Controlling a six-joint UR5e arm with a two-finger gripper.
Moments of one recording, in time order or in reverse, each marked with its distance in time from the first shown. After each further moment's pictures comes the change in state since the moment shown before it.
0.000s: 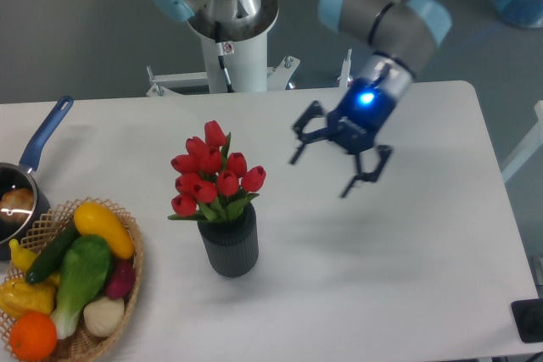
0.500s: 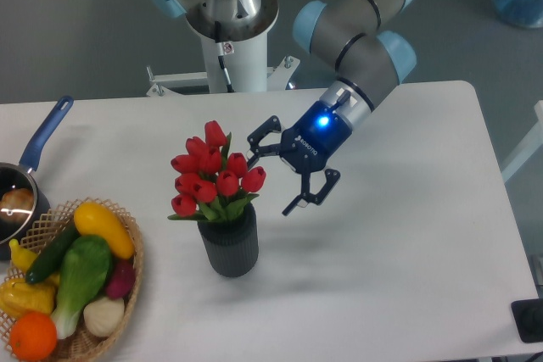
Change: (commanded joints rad) arm -0.196 0.027 -0.150 -0.006 -0.275 0.003
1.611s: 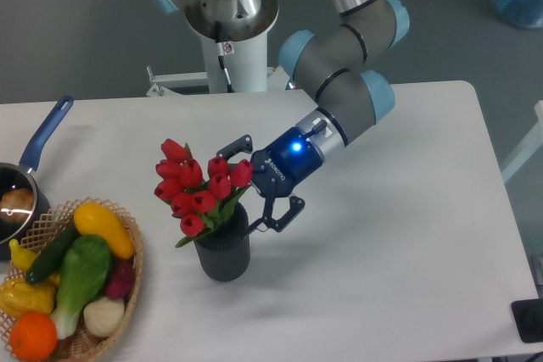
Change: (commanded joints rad) arm -0.124 -0.123 0.063 0.009 -0.100 0.026
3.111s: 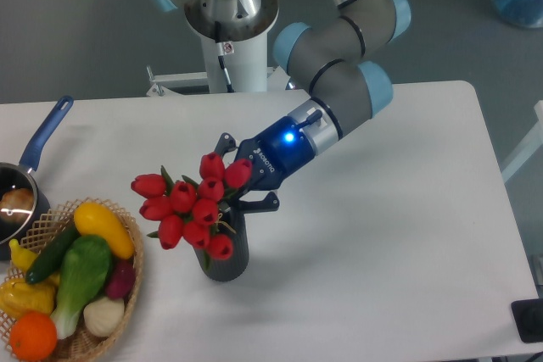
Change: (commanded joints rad) arm -0.067 0.011 0.015 0.002 -0.149 -0.063
